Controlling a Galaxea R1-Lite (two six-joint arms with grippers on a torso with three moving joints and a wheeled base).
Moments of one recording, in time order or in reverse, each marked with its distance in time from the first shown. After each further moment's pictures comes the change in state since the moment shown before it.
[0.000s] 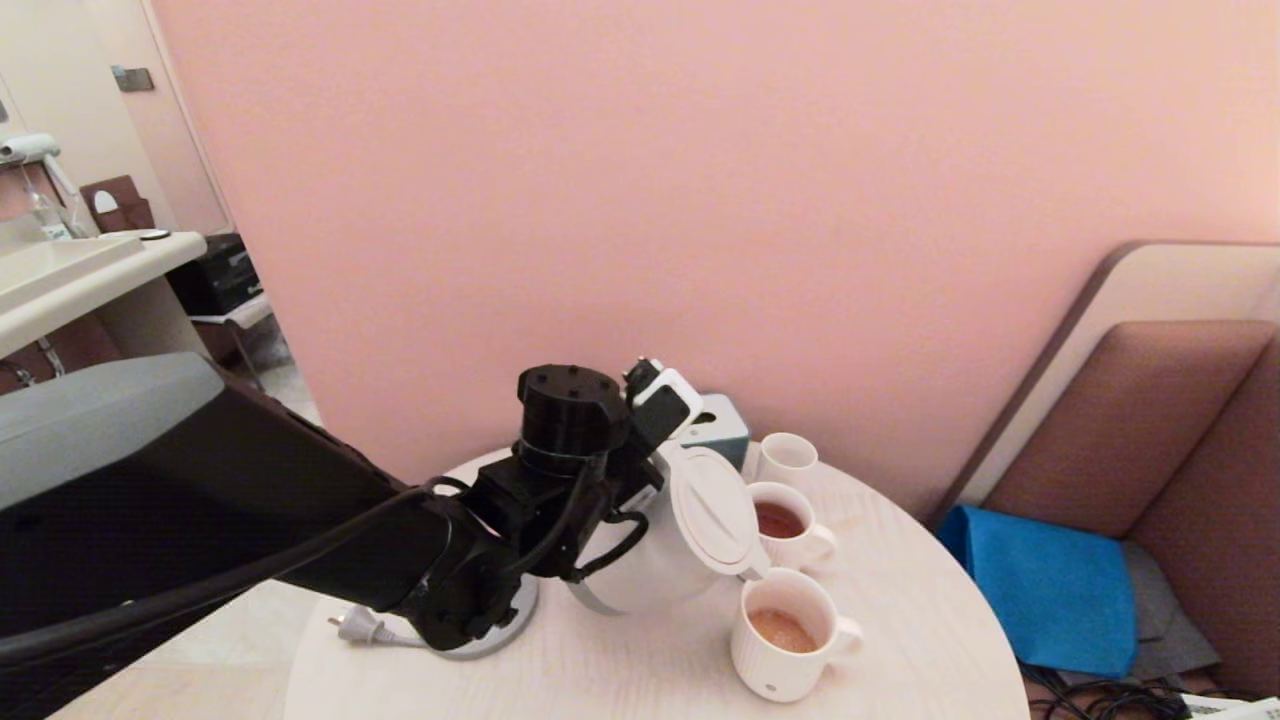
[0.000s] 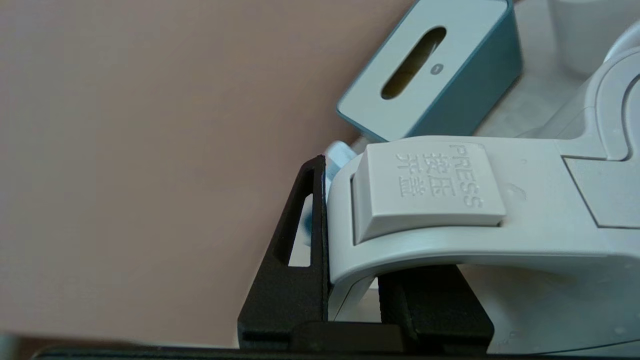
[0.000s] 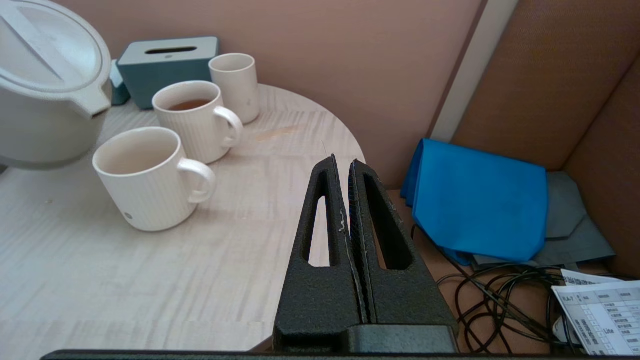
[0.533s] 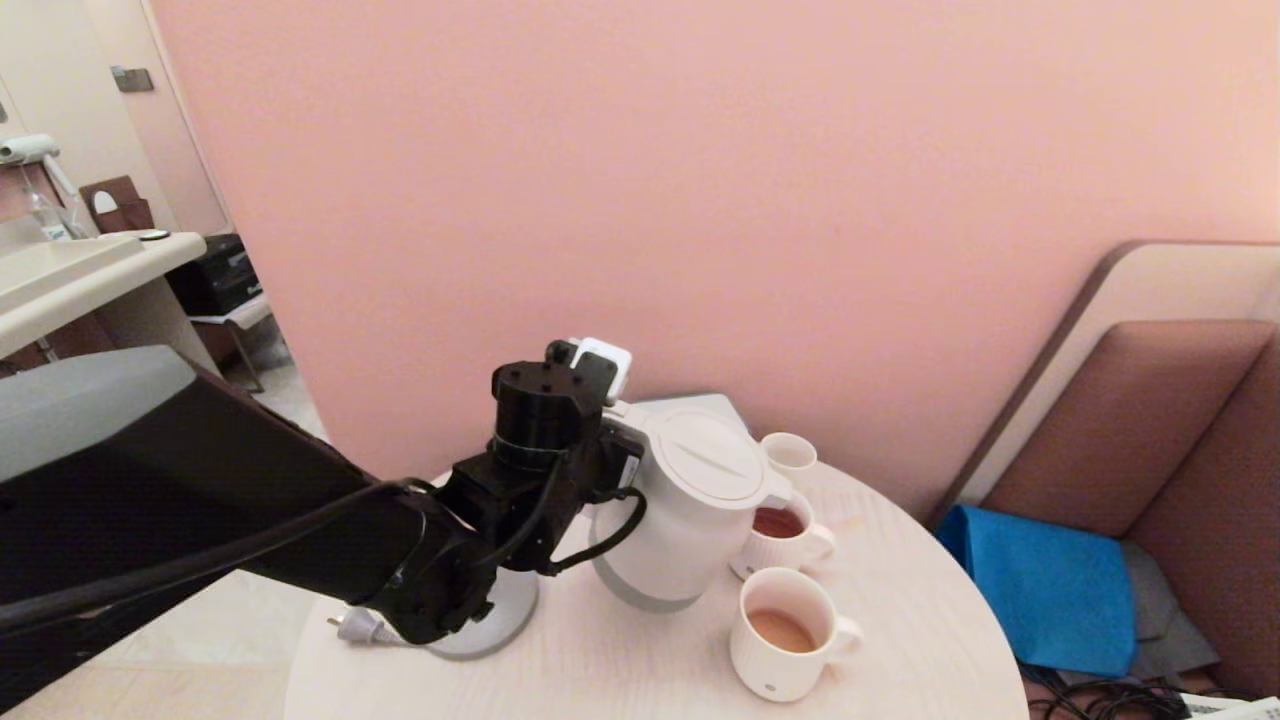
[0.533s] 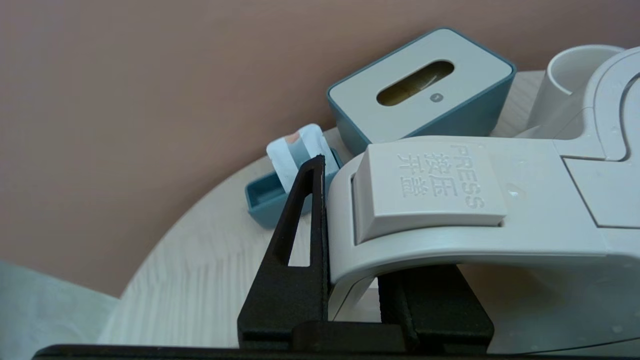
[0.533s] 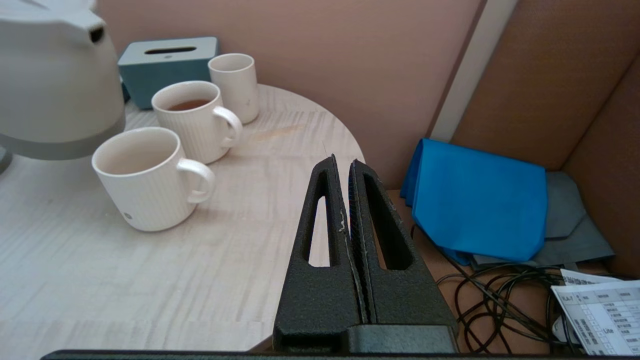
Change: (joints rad) left arm 0.051 -0.025 0.037 -0.003 0.008 -0.443; right arm 0.000 0.000 0.000 0.000 0.000 0.001
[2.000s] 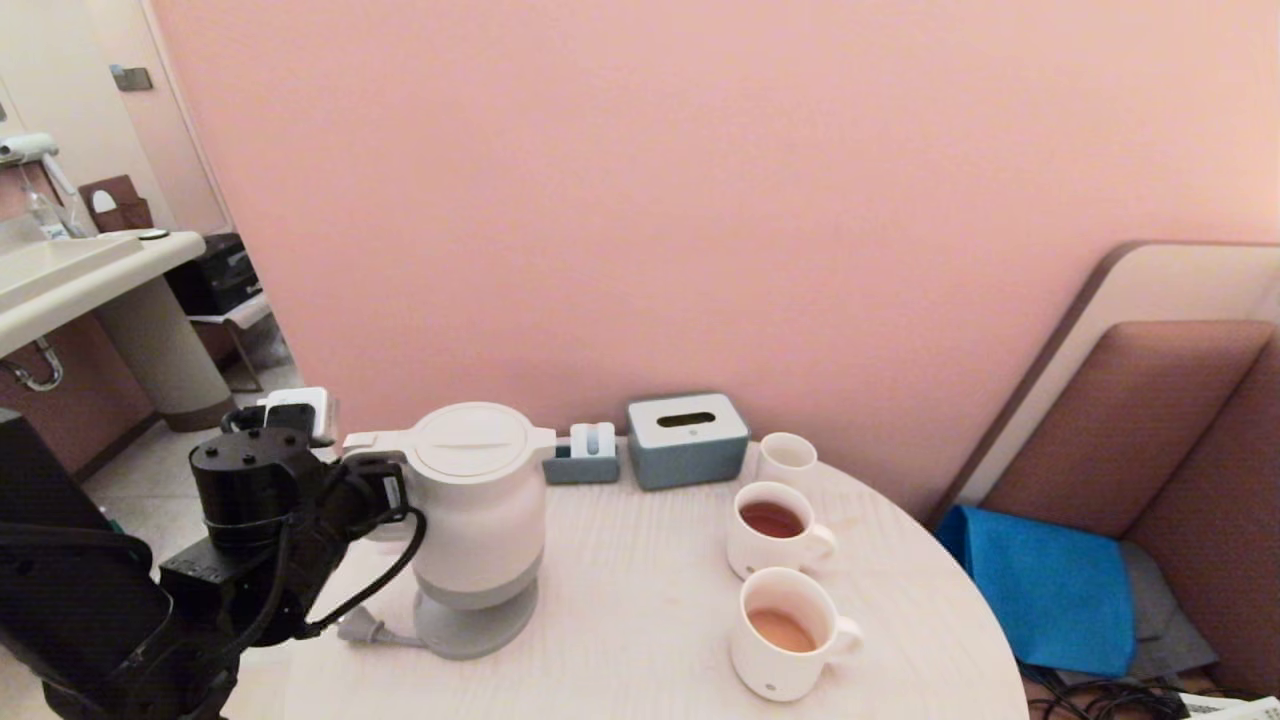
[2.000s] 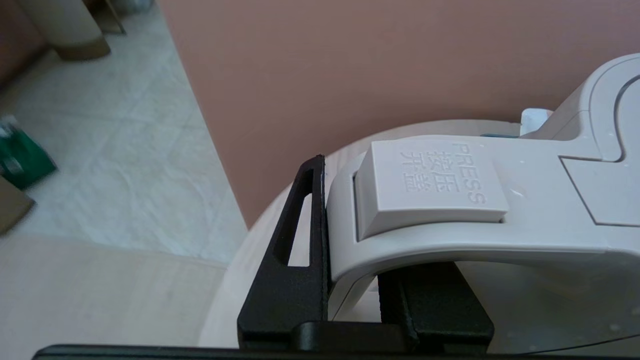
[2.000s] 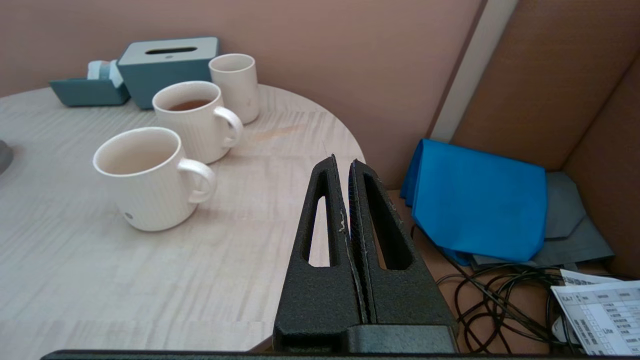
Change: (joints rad) left arm 0.429 -0.123 0.591 -0.481 -0.022 -0.254; right arm 0.000 0.000 0.000 0.000 0.000 -0.001
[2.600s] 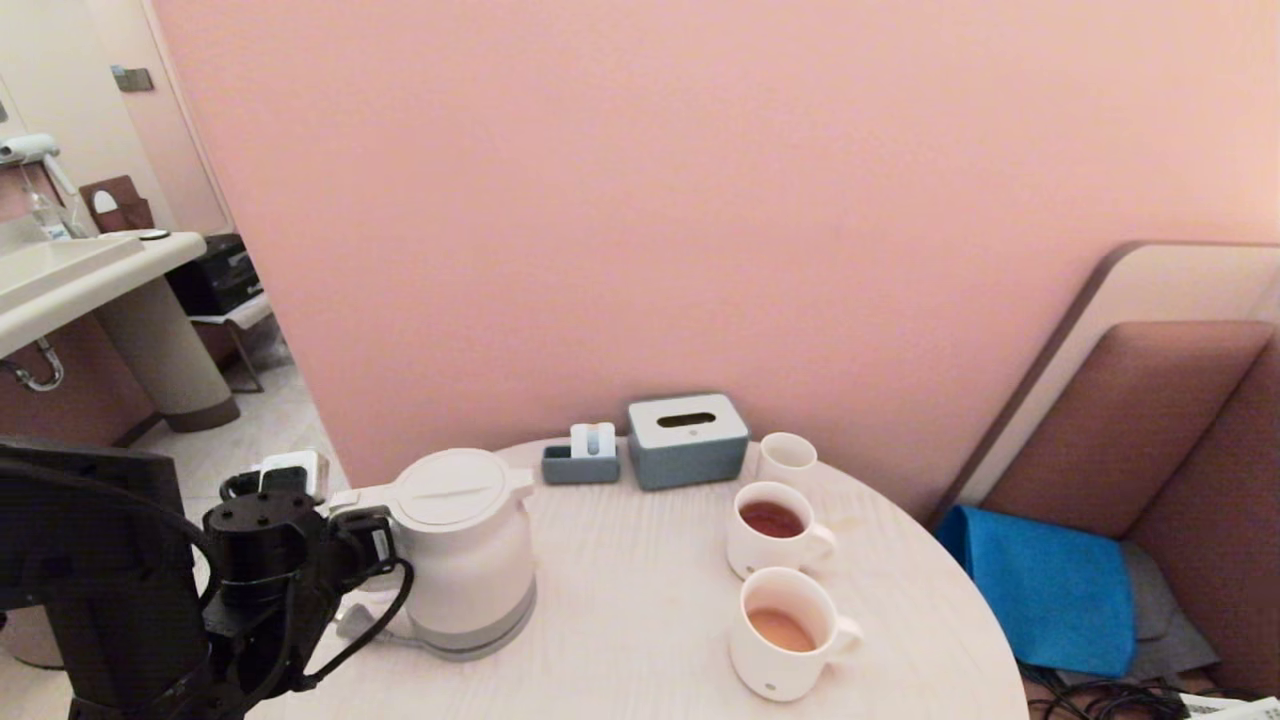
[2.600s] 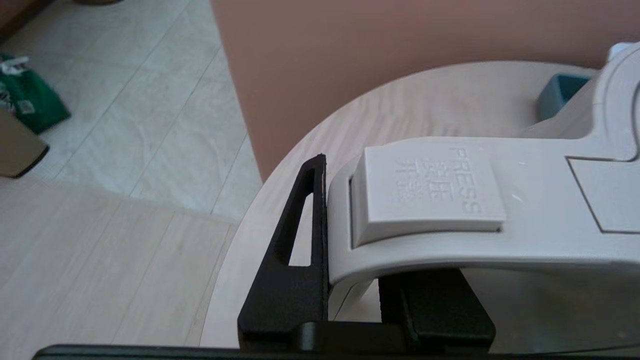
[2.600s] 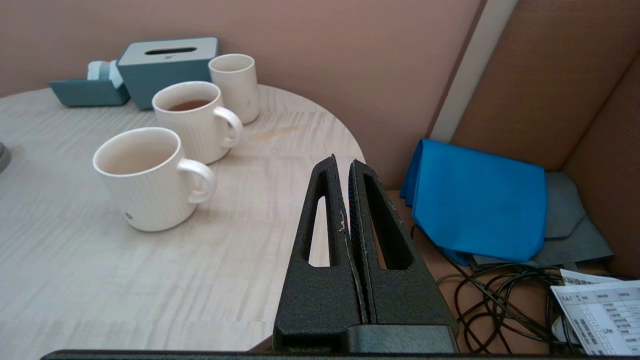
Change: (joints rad) left arm 0.045 0.194 0.127 -0.207 0.004 -0.053; right arm 0.000 0.000 0.000 0.000 0.000 0.000
